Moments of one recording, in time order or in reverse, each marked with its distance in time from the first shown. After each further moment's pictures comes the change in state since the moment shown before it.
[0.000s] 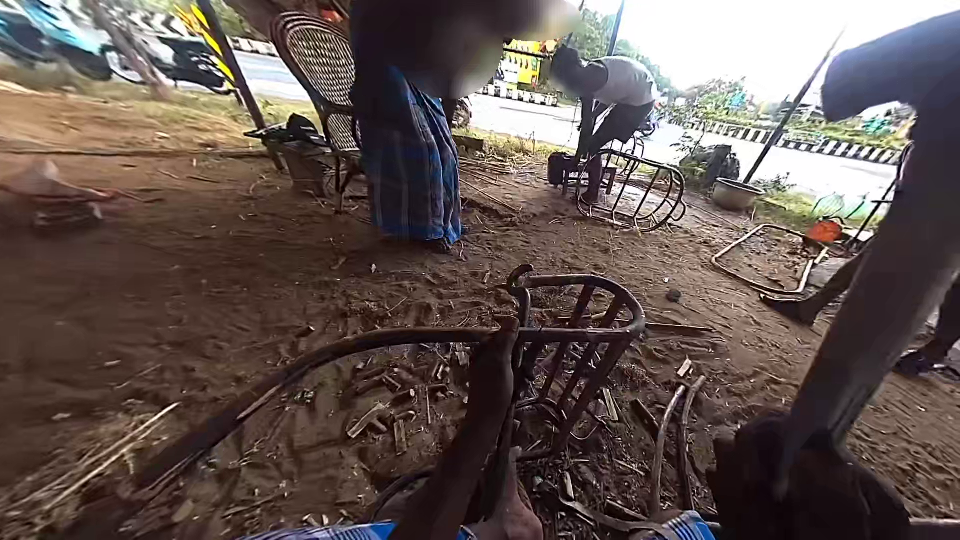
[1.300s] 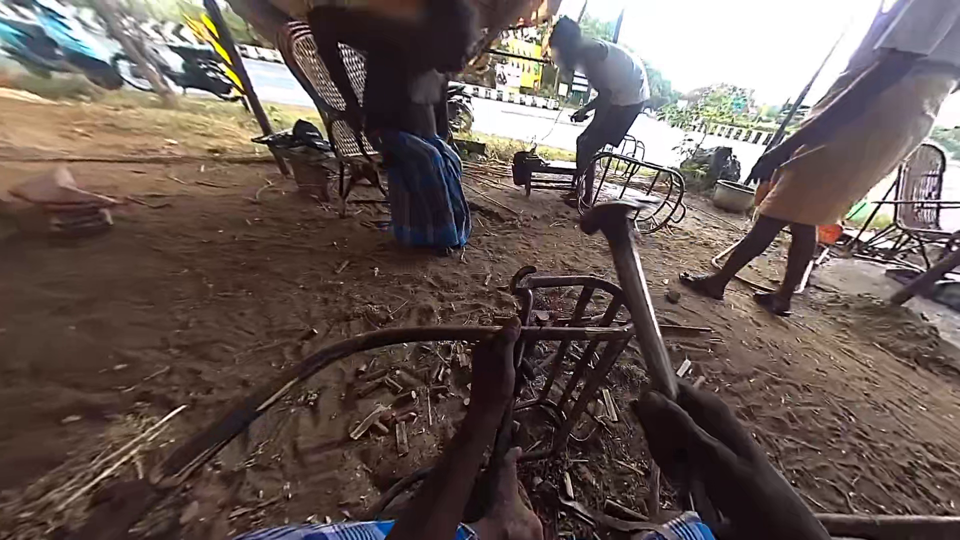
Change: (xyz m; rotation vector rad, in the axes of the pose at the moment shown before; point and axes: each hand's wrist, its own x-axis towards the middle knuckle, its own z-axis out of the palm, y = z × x) left_hand -0.002 0.002 0.001 0.111 -0.017 -0.003; right_hand 0.037 0.037 -0.013 -0.196 -0.247 0.321
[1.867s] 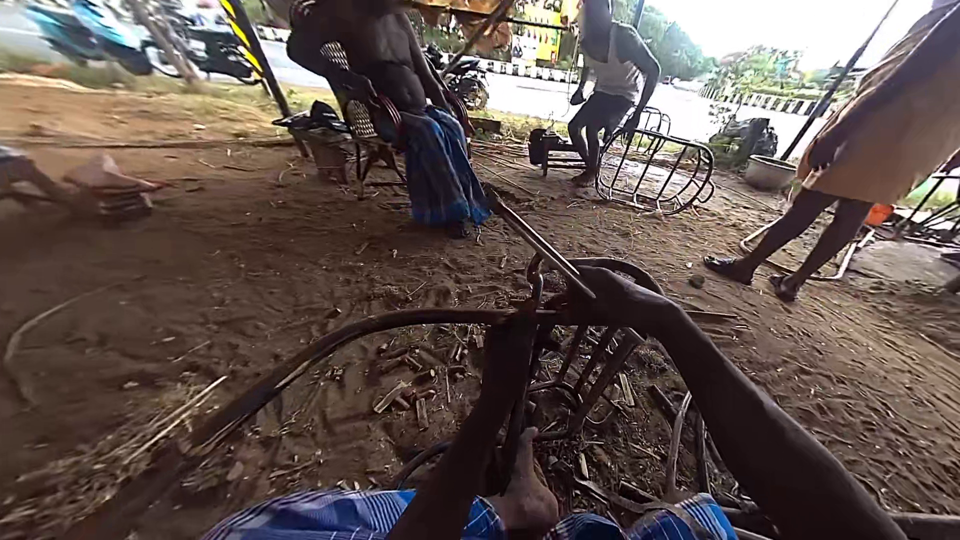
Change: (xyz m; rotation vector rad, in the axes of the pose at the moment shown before) left_hand -0.012 -0.002 -0.002 0.048 0.057 0.100; right_hand 0.196 0.028 0.006 -0.225 -0.503 -0.064
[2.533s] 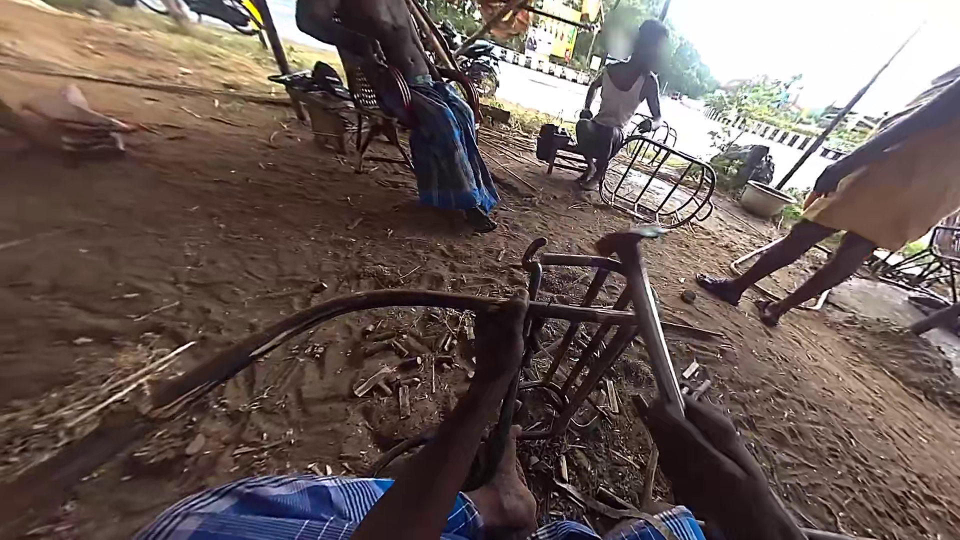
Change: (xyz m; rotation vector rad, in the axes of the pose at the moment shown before) left_hand 0.010 0.004 -0.012 0.031 0.075 0.221; right_hand -0.170 -0.010 0.096 0.282 0.486 0.163
